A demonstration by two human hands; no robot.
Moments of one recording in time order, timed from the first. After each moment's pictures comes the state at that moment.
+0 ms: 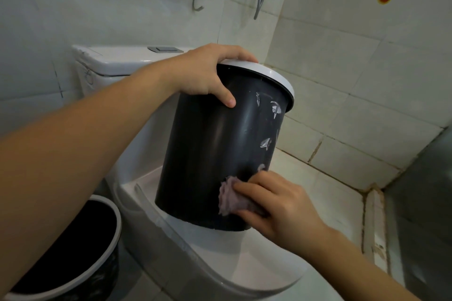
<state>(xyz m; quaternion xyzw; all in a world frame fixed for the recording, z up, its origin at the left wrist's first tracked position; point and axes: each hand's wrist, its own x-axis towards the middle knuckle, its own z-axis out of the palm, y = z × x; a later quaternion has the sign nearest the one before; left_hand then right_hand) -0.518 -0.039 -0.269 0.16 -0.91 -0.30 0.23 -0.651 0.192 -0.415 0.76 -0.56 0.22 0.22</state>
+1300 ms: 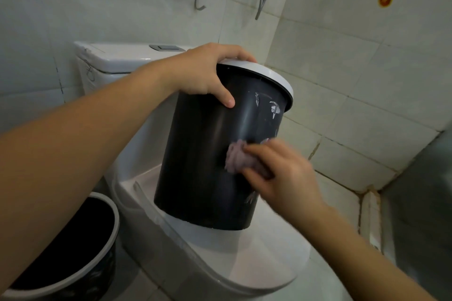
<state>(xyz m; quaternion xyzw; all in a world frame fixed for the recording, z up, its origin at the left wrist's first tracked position) -0.512 -0.037 -0.269 0.17 -0.91 -0.29 0.24 -0.651 0.168 -0.389 0.69 -0.60 0.31 0.27</state>
